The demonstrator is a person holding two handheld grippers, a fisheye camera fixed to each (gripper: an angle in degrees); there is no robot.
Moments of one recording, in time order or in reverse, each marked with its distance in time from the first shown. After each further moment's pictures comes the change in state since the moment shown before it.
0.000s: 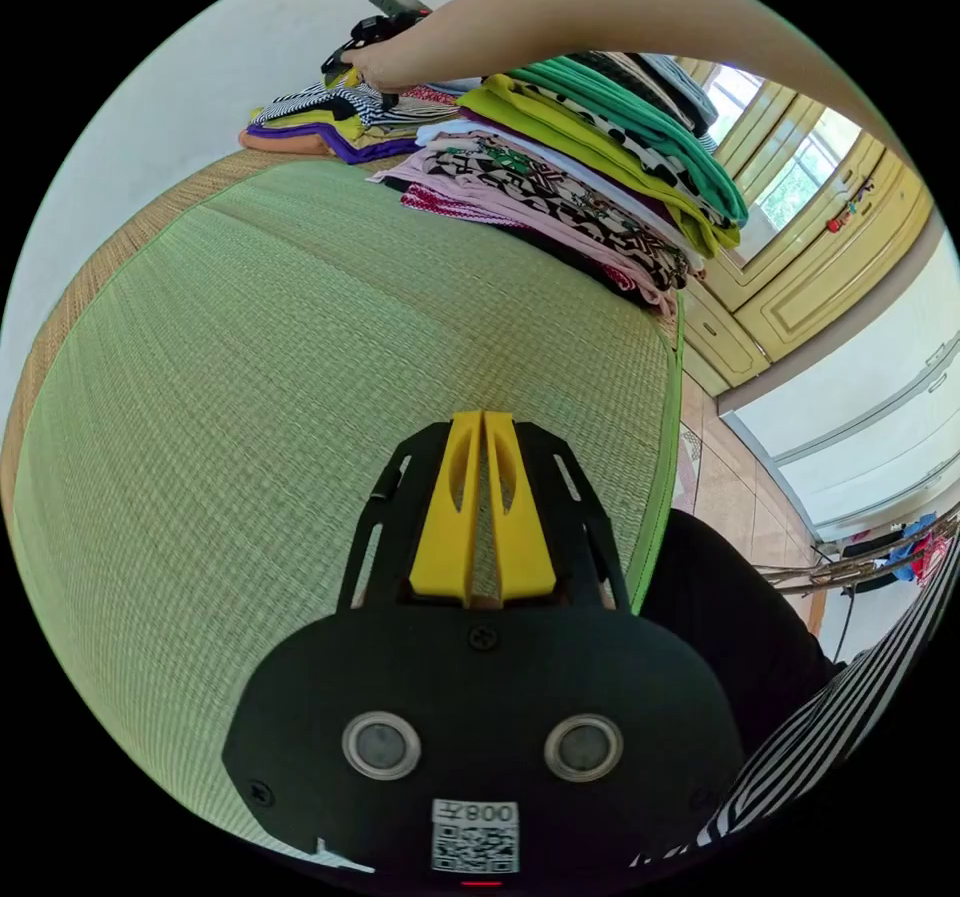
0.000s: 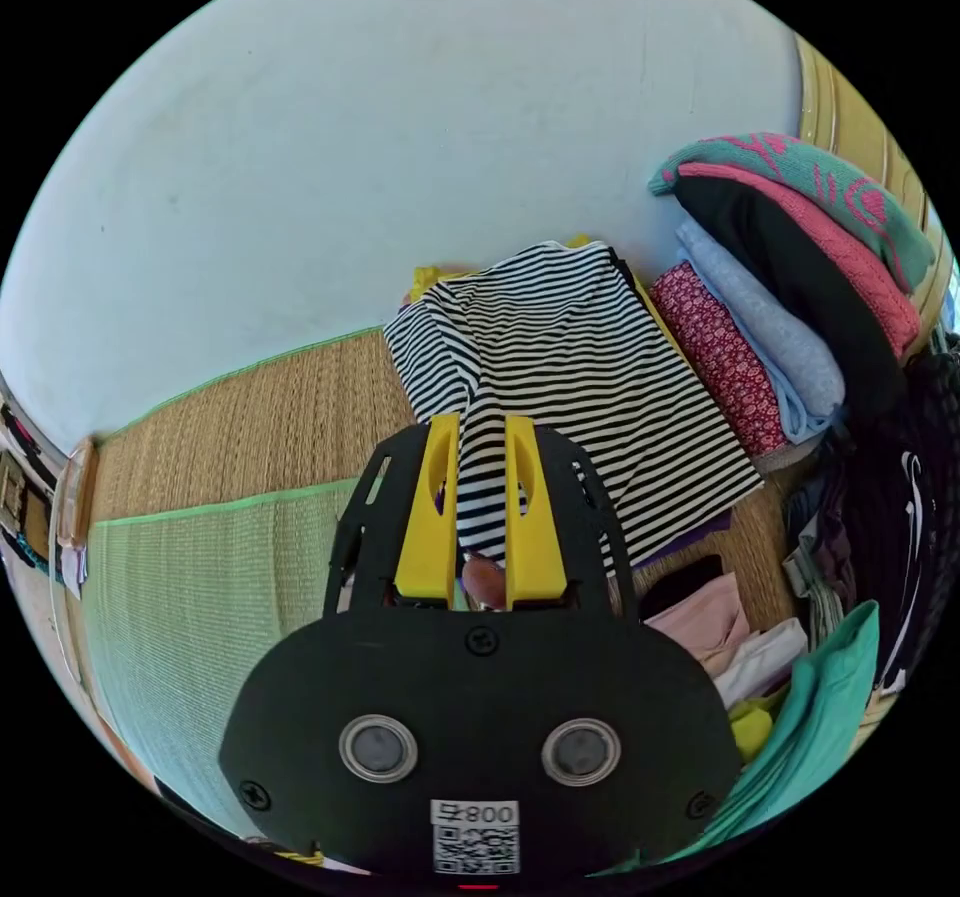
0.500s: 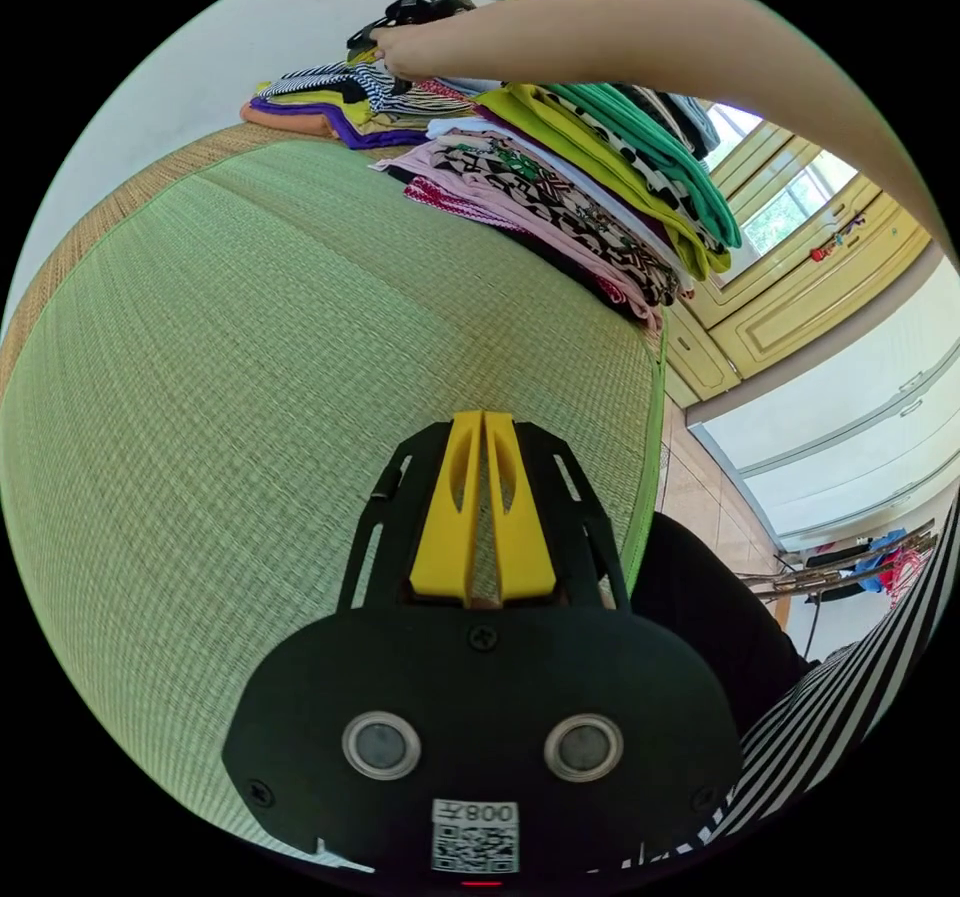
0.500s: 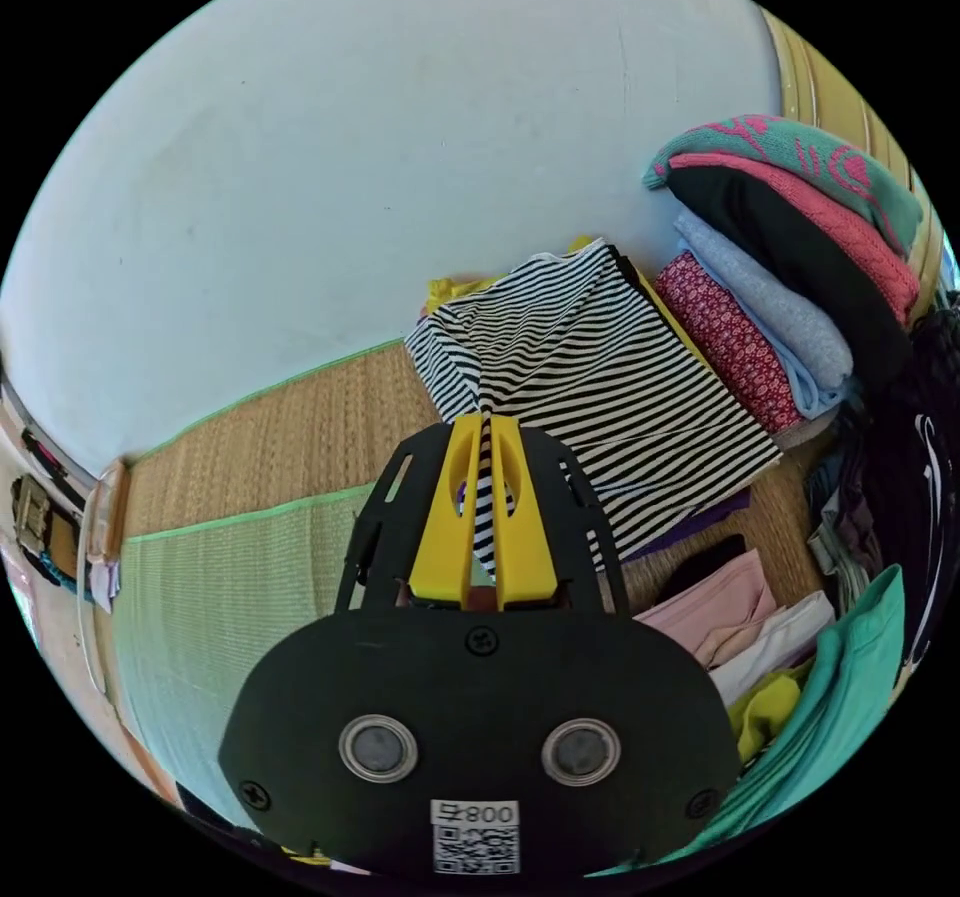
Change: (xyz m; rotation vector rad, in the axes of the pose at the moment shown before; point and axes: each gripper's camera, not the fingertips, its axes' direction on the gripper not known) left arm -0.074 0.043 0.012 0.002 0.099 -0.044; right arm 0.039 0.018 -0.032 0.042 -0.136 0.059
